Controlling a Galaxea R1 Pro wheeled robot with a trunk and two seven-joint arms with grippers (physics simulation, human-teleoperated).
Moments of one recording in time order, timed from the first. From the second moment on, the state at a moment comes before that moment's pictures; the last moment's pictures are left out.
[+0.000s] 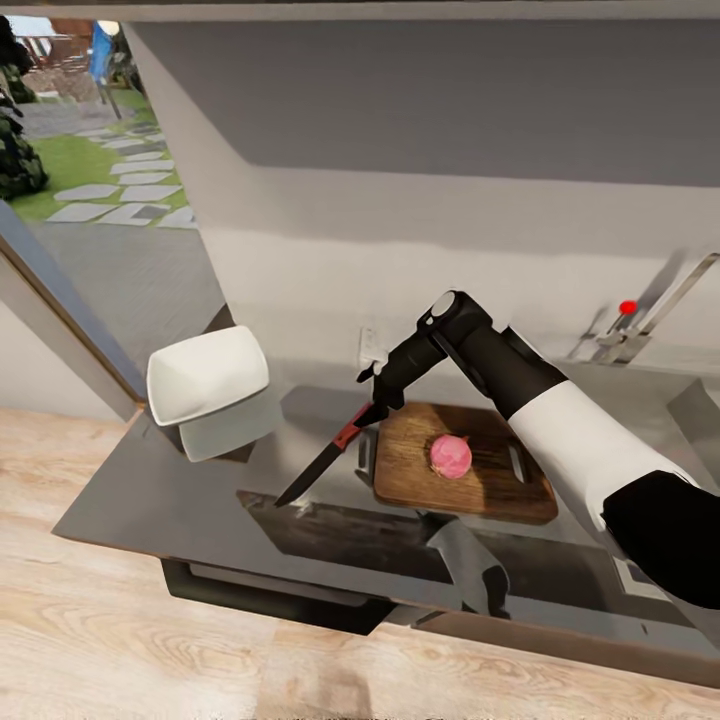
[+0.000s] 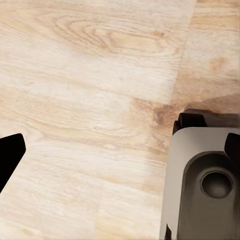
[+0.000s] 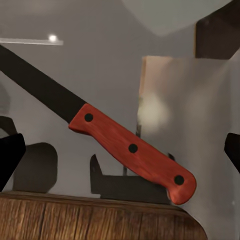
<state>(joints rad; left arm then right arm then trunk) -0.37 0.14 -0.12 0.08 0.17 -0.39 0.06 -1.39 -0.01 0.61 -0.89 0.39 0.52 1.40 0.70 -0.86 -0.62</state>
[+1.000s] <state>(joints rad) -0.37 0.13 -0.12 0.08 0.17 -0.39 0.06 -1.39 -0.01 0.61 -0.86 0.39 0.48 1.38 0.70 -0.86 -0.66</state>
